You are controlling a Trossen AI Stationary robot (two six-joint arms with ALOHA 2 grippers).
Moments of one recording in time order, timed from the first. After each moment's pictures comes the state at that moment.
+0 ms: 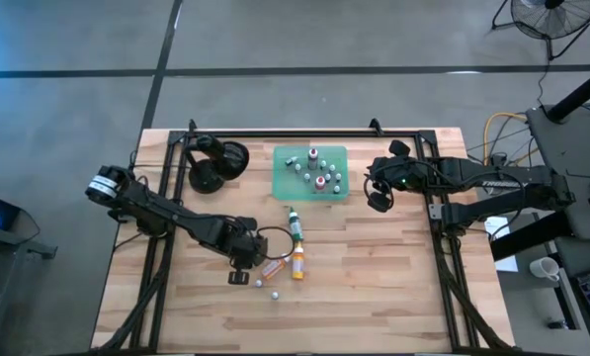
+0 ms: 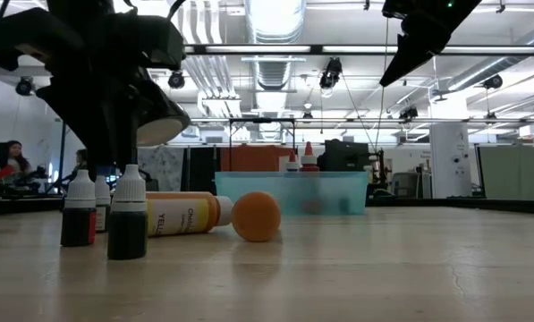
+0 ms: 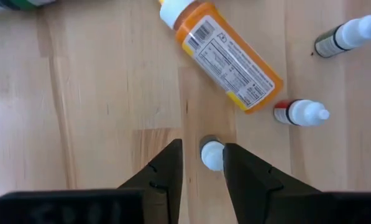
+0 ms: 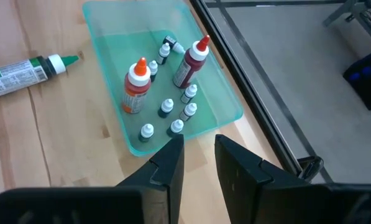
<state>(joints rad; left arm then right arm) -0.34 1.53 0.99 -0.67 -0.08 -0.27 -0.09 1.02 0.94 -0.72 0.44 0.05</state>
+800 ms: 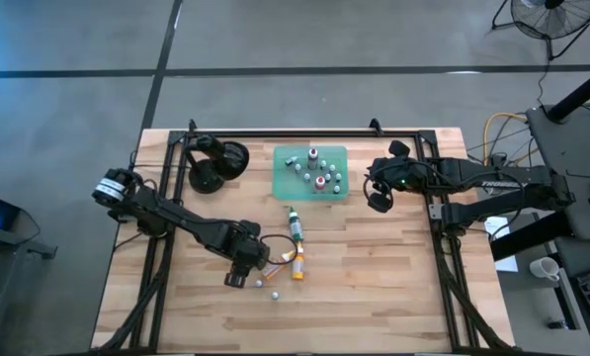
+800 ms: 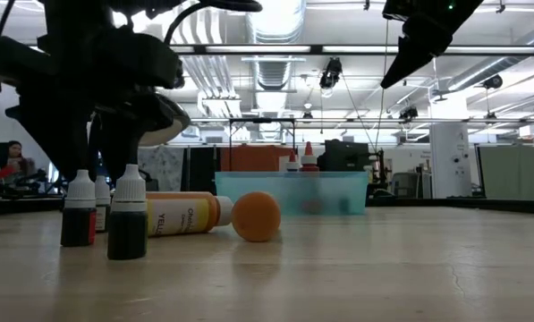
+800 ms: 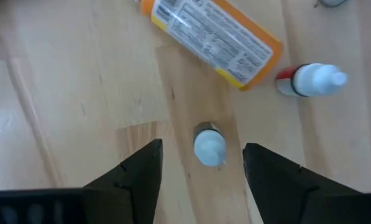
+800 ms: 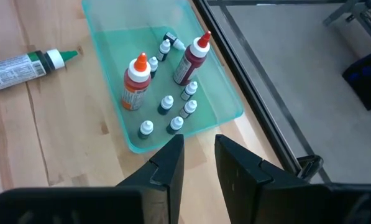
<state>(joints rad) -0.35 1.59 0.99 -0.68 -0.05 -0.13 -0.09 1.02 0.93 -0.72 0.45 0.04</state>
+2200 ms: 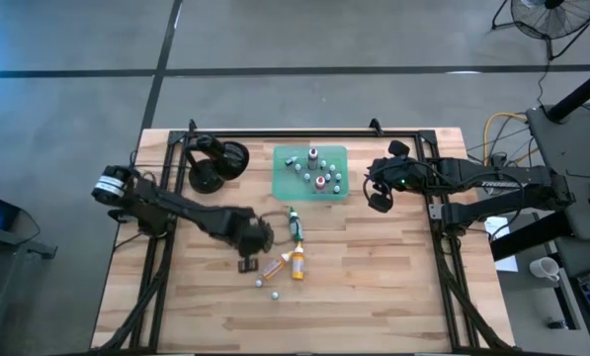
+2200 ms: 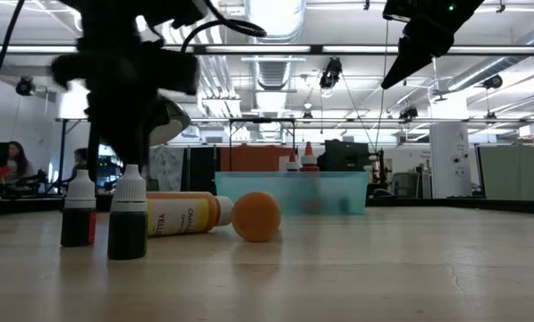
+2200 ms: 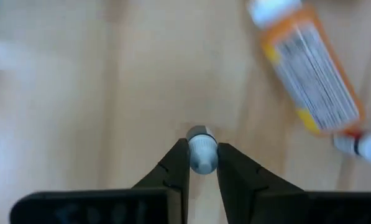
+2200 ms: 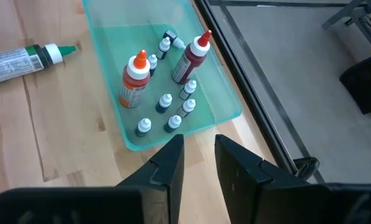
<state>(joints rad) -0.23 1.57 1.03 -0.74 -0.11 -0.39 -0.10 1.02 0.93 -0.72 0.45 0.01</state>
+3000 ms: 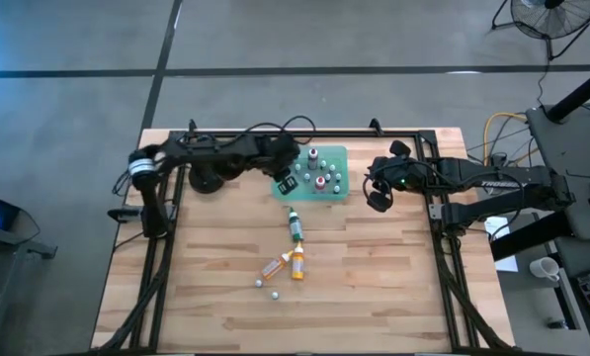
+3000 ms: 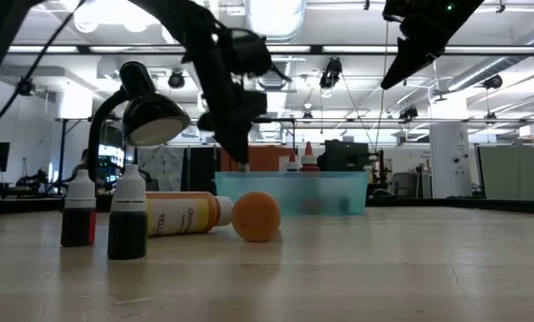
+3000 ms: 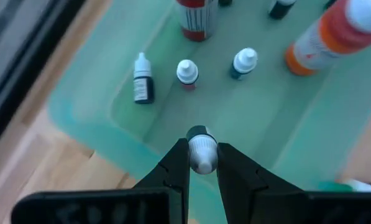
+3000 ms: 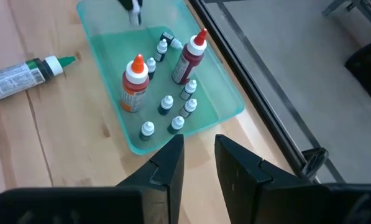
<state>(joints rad) 0.35 1.81 1.40 -0.67 -0.16 -0.14 -0.10 1.02 0.93 -0.72 0.45 0.09</state>
